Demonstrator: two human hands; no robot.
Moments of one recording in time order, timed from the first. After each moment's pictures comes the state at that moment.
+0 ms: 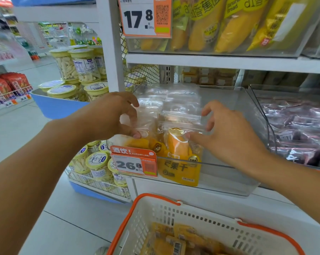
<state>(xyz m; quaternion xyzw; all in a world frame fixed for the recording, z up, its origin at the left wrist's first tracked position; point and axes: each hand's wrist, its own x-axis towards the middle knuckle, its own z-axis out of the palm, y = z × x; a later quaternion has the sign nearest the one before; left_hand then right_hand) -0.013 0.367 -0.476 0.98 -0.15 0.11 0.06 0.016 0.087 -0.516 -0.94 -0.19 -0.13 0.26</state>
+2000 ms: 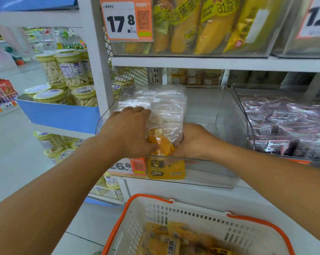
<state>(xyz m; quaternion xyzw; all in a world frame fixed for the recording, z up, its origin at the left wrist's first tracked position) -0.023 0.286 -0.492 1.00 -0.04 0.07 -0.04 0.042 0.113 -0.542 -0.93 -0.20 0.11 0.30</state>
